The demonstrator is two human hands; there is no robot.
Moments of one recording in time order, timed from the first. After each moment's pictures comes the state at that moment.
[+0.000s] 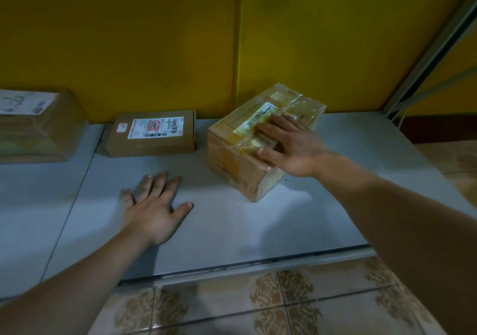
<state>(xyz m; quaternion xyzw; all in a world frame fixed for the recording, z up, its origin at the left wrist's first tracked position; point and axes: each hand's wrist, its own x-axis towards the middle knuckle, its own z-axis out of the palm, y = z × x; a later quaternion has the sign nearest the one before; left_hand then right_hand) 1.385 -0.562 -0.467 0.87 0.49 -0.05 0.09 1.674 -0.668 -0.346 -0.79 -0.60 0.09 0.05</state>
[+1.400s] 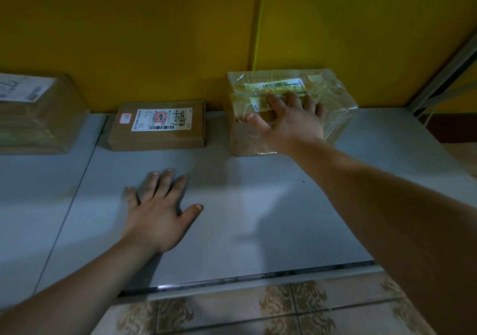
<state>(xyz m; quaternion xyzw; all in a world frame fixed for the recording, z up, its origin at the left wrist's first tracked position) 1.384 -0.563 -0.468 0.87 0.48 -0.05 0.07 1.661 -0.597 -0.368 -0.87 -0.48 -0.02 0.04</state>
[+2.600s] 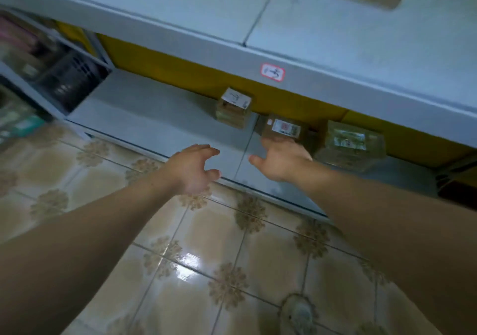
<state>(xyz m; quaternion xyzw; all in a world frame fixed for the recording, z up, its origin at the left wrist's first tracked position) 1.100 -0.715 -0.012 0.77 0.57 -0.06 0.28 1.318 -0.712 -0.010 -0.68 -0.70 0.18 -0.12</state>
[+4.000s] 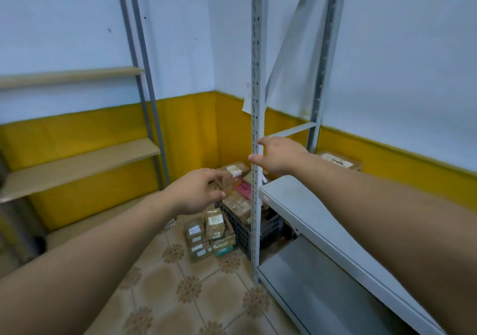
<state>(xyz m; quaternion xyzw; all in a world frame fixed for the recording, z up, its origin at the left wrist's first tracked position) 0.521 -0.656 0.437 0.63 0.77 0.12 0.09 0.679 -0.506 0.471 -0.42 -0.91 0.02 0.06</state>
